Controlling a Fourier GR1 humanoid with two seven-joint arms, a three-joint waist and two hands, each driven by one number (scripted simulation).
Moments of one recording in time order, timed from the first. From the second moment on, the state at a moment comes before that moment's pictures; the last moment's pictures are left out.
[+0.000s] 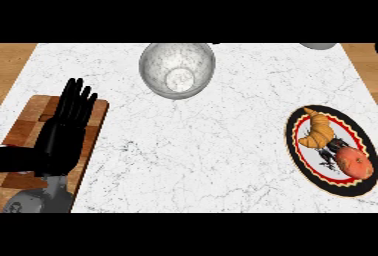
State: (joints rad) left arm -0.11 0.26 -0.10 -1.67 0.41 0.21 0.01; right arm -0.31 -0.56 -0.03 -1.58 -0.32 -0.26 -0.09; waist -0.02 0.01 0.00
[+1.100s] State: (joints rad) left arm -0.20 0.47 -0.10 -1.51 0.34 0.01 0.24; right arm -0.11 -0.42 0.08 -1.32 0.24 -0.84 0.00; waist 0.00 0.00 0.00
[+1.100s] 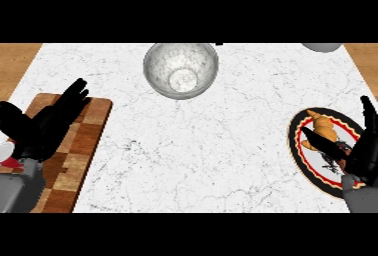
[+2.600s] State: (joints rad) left arm -0.21 0.41 -0.07 -1.48 0.27 -0.02 0.23; right arm -0.55 -0.60 0.22 -1.36 0.38 0.04 1.08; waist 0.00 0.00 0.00
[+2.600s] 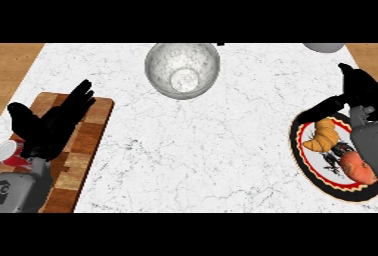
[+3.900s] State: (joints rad) left arm -0.19 0.36 0.02 -1.51 0.22 -0.10 0.27; right arm -0.53 -0.48 0.09 -1.13 0.53 0.12 1.02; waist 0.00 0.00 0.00
